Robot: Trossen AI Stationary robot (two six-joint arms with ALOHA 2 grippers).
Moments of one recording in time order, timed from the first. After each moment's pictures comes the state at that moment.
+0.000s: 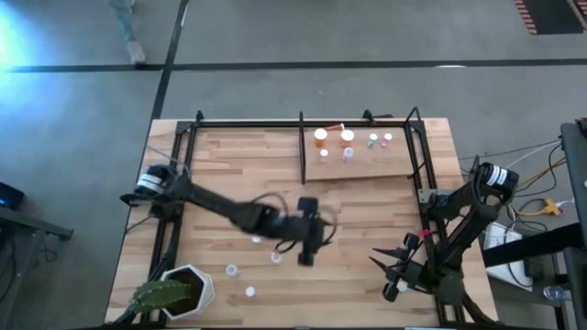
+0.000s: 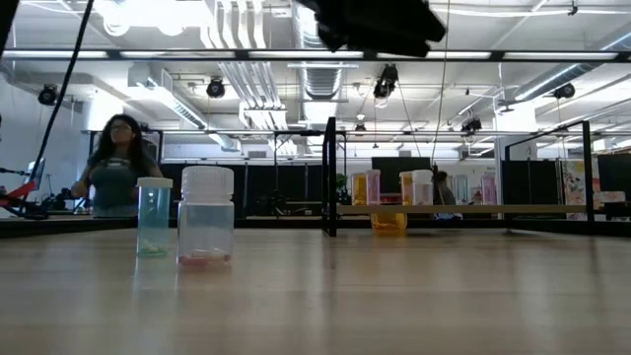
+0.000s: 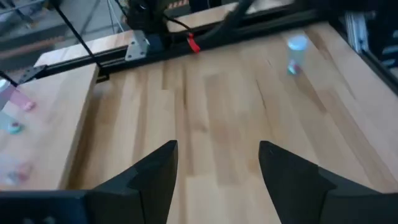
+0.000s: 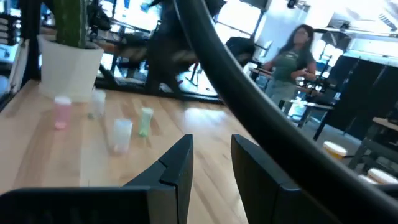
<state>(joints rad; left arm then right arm) -0.29 1.84 1.39 -0.04 -0.31 0.07 1.16 1.59 0.56 0.87 1.57 -0.11</state>
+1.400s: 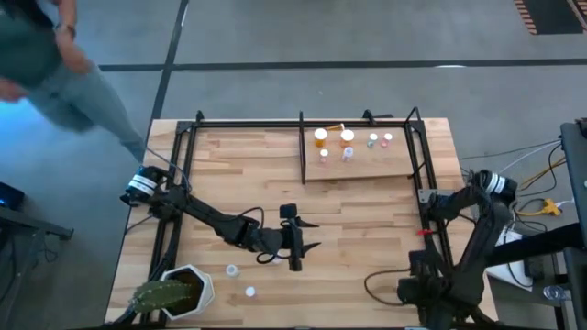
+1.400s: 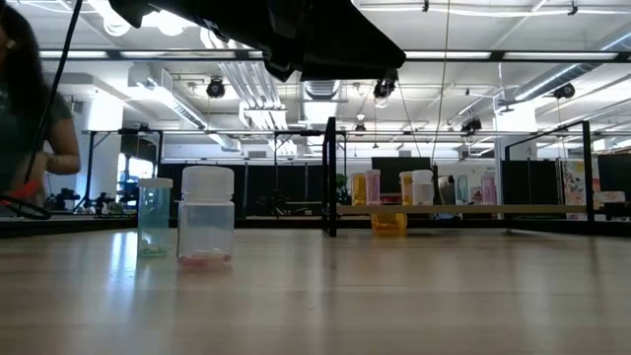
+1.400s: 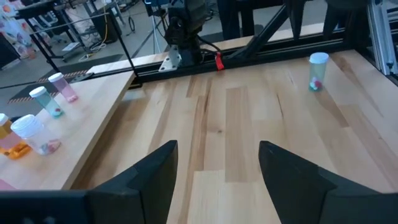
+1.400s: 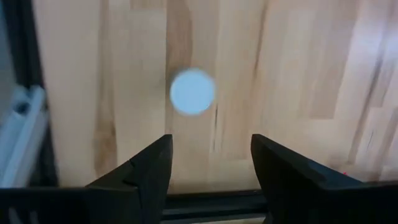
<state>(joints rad) -0.38 1.79 1.04 0.46 -0.53 0.03 1.15 1.68 1.23 -1.19 0.08 1.07</state>
